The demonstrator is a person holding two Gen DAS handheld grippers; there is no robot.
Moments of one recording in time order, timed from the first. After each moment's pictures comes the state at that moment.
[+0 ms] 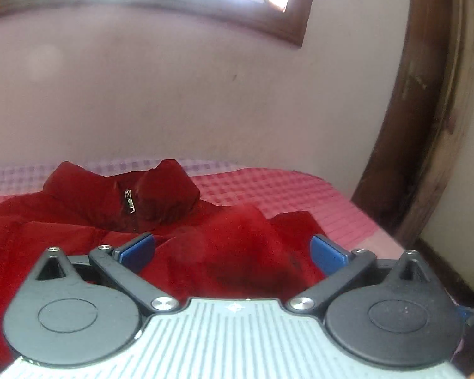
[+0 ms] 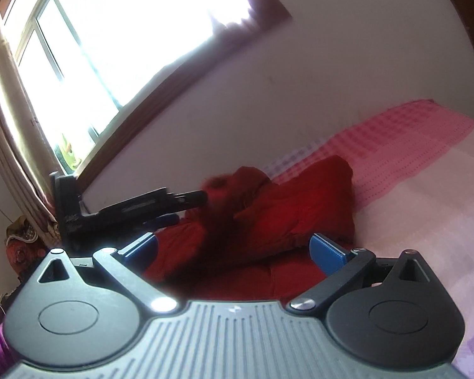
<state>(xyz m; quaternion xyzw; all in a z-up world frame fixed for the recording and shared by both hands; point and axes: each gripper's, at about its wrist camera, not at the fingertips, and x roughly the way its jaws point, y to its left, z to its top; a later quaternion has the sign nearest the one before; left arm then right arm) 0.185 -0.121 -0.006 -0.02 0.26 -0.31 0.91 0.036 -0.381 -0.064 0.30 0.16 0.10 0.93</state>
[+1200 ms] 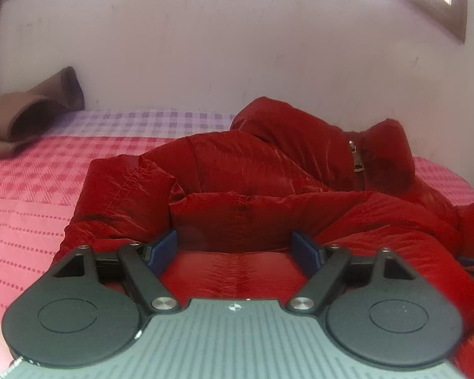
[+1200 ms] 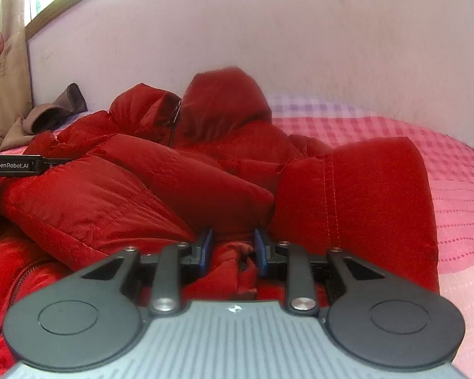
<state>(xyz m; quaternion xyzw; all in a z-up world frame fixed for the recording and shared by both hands) 0.268 -0.003 -0.083 -0.02 0.30 -0.09 0.95 0.225 -0.301 -0.120 0.04 0.32 0.08 0.94</state>
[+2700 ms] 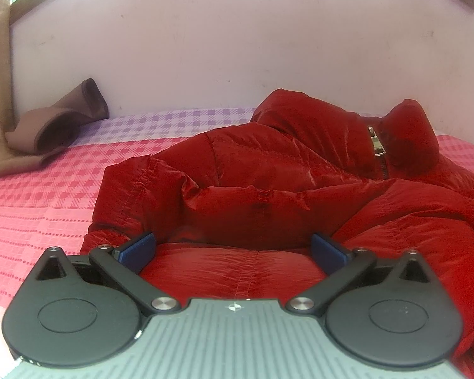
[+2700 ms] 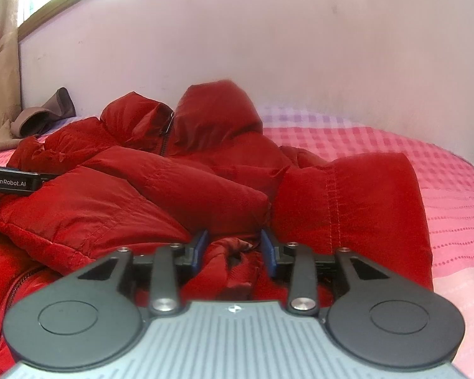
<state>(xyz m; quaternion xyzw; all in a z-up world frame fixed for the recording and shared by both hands) 0.259 -0.013 -0.081 0.04 0.30 -0.02 0.95 0.219 -0.293 -0.117 0.01 0.30 0.04 0.95</state>
